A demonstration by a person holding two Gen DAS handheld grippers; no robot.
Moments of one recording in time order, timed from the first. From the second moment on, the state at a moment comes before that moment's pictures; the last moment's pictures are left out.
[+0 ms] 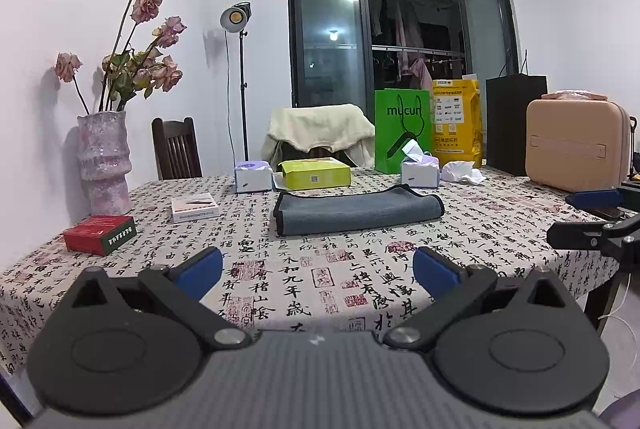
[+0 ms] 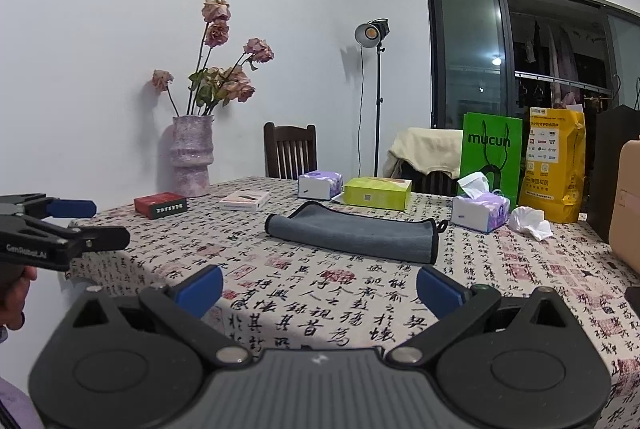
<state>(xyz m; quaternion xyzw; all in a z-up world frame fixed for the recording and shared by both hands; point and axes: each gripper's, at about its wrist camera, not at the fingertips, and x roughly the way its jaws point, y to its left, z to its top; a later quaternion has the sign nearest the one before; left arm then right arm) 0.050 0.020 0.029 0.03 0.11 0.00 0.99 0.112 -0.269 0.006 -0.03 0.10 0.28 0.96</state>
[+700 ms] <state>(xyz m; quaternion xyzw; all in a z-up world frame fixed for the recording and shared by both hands) 0.014 0.000 0.004 0.04 0.12 -0.05 0.99 0.058 -0.282 -0.028 0.01 0.09 0.29 0.95</state>
